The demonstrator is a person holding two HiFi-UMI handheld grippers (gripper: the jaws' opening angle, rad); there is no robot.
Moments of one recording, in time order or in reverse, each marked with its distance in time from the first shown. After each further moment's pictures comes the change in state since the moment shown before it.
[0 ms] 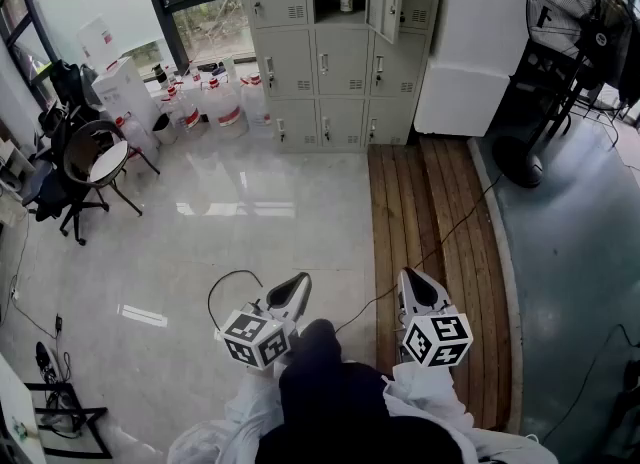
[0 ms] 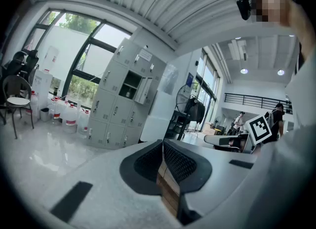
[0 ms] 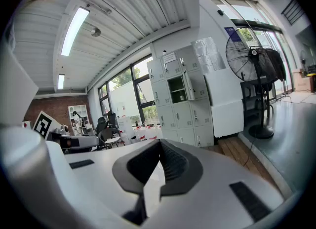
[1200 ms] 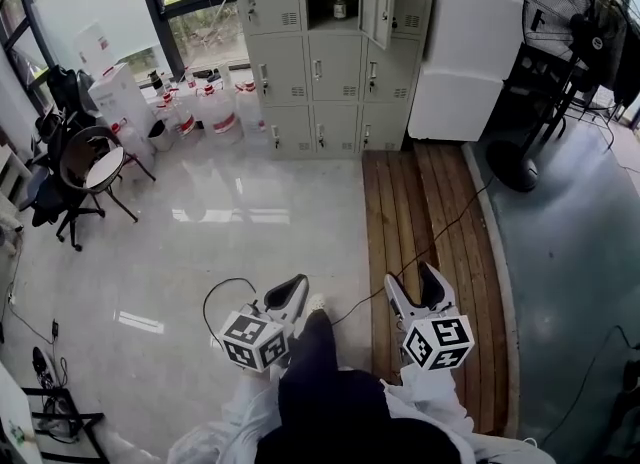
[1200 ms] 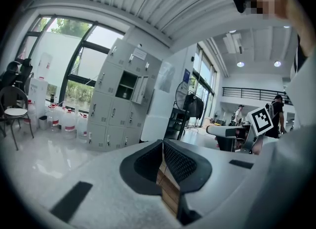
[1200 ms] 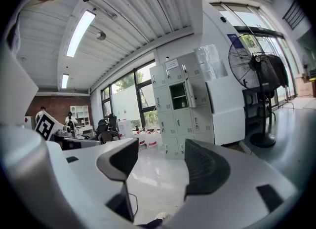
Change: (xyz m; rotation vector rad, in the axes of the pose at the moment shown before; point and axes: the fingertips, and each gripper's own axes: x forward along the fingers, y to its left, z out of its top) left arm 0.012 -0.011 0.003 0.070 0.025 -0.001; right arm -0.007 -0.009 0.022 -0.042 -0.063 0.014
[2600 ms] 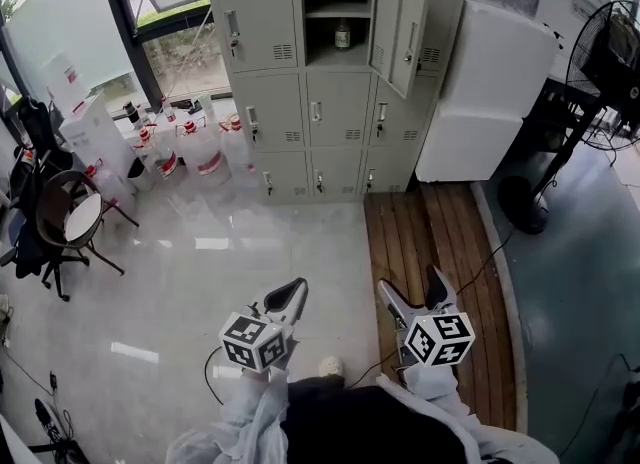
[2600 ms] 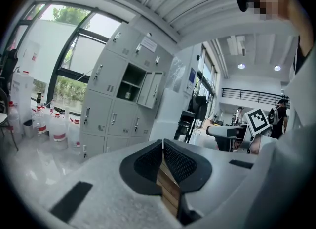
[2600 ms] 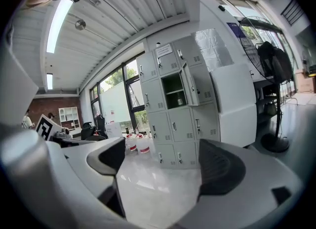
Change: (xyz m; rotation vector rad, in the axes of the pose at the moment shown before) left arm 0.212 0.225 0.119 -0.008 0.022 -0.059; right arm 0.309 -0.072 0.073 0.046 0.031 -0.054
